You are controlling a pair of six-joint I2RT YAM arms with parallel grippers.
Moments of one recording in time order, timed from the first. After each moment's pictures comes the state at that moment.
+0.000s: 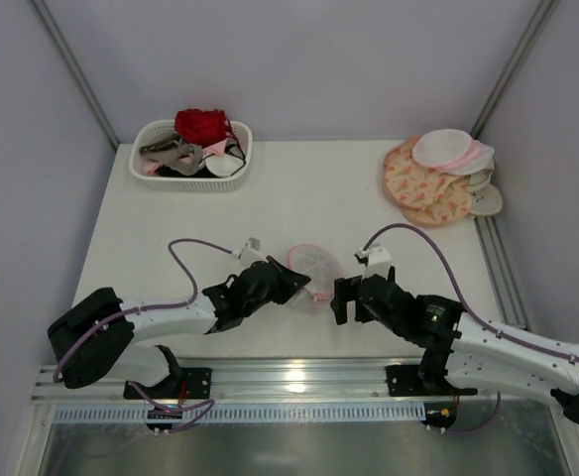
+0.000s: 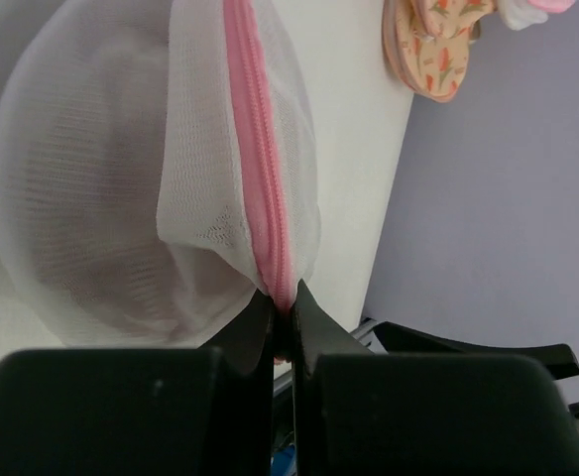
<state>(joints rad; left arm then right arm) -0.99 1.37 0.55 0.31 -0.27 -1.45 1.03 0.77 0.57 -0.52 0.36 0.63</state>
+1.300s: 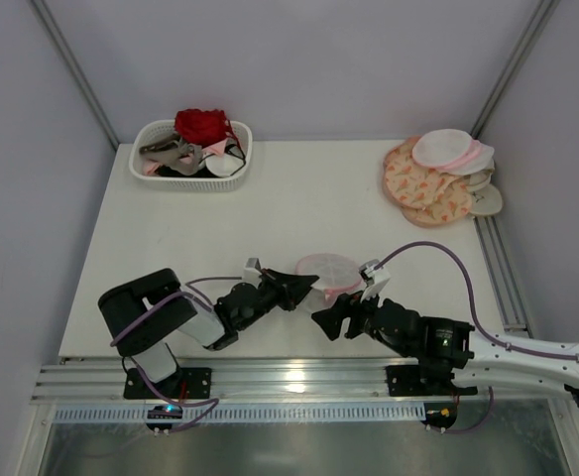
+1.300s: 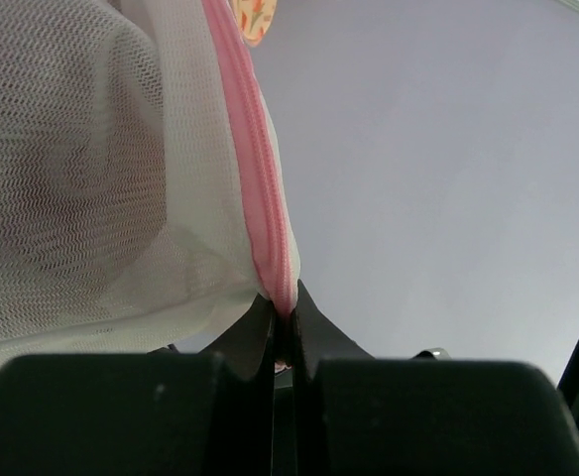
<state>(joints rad) -0.99 1.65 0.29 1.26 -0.15 -1.94 1.30 0.61 0.40 -0.18 0.45 0.75</state>
